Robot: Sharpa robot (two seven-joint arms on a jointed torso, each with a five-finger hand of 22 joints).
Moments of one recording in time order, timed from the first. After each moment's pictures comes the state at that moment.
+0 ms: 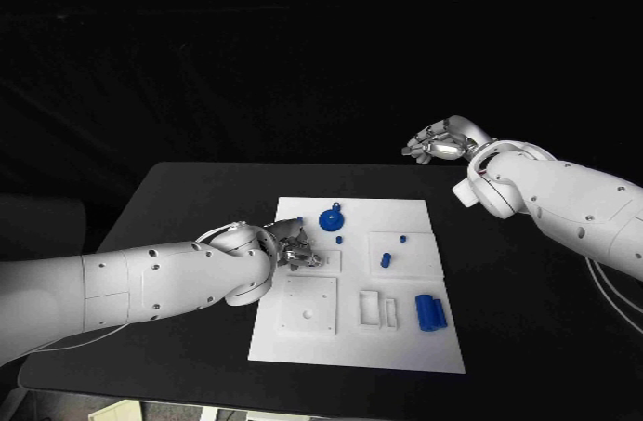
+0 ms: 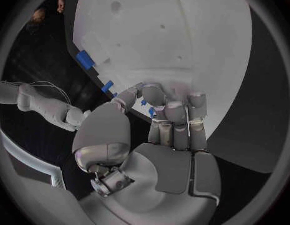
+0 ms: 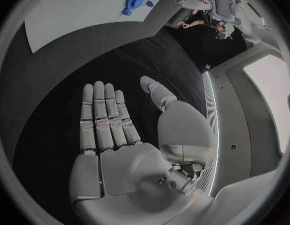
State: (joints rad) left arm 1.21 -0.70 -0.24 1.45 -1.16 -0.32 -0.43; left_hand 0.90 -0.13 0.60 -0.14 0.29 1.17 0.04 0.35 0.98 1.45 -0.10 0.81 0.62 1.22 -0.19 1.44 0.52 0.04 1.00 -0.15 1.01 1.31; right arm 1.29 -0.52 0.03 0.90 -0.87 -0.26 0.11; right_hand 0.95 -0.14 0.47 -0.27 0.36 0.87 0.18 0.28 0.44 1.06 0.12 0.28 0.22 1.00 0.11 0.33 0.61 0.25 0.77 0.20 0.39 0.99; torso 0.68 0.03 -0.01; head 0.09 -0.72
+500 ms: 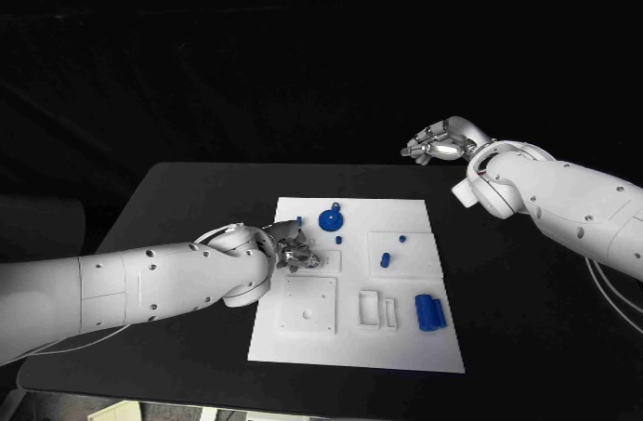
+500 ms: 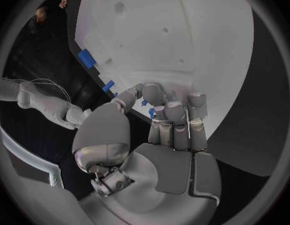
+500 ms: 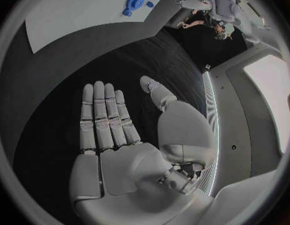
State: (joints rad) left arm 1.21 -0.70 -0.24 1.46 -1.14 -0.32 -0.43; left_hand 0.90 -0.15 0.60 -0.12 0.29 1.18 0.03 0.34 0.97 1.45 -0.09 0.80 0.60 1.22 -0.19 1.43 0.49 0.04 0.99 -0.15 1.01 1.31; right arm 1.29 -0.52 0.02 0.90 -0.87 -0.26 0.11; right_hand 0.95 -0.14 0.47 -0.27 0.36 0.87 0.18 0.28 0.44 1.06 0.12 0.28 0.21 1.00 0.11 0.33 0.61 0.25 0.77 0.20 0.39 0.99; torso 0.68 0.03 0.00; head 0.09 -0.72
